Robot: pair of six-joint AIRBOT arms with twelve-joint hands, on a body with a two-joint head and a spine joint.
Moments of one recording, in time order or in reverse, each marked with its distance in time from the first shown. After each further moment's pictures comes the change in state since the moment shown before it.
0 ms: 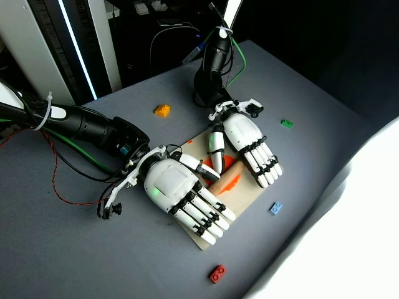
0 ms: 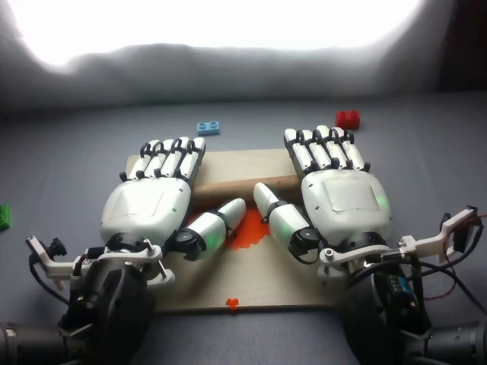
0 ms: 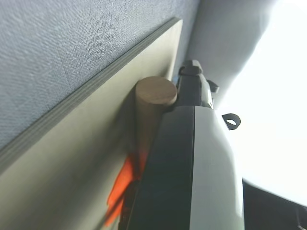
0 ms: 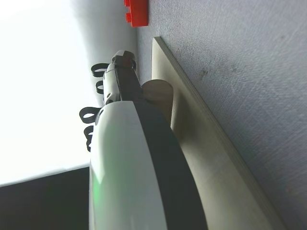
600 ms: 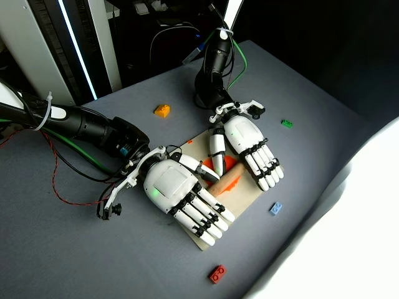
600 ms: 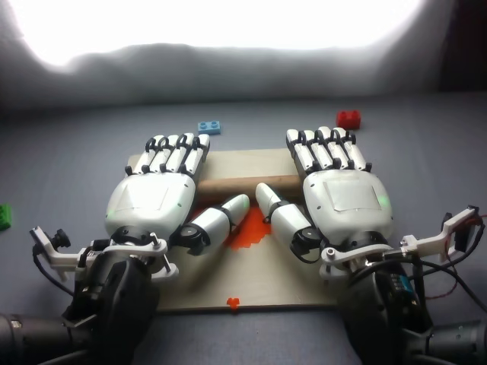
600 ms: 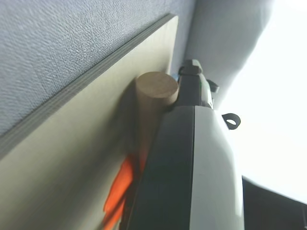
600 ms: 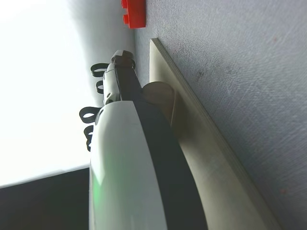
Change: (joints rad) left arm -0.018 -0.007 0.024 0.002 0.027 0.035; right arm -0.001 0.001 0.007 0.005 -0.009 0.000
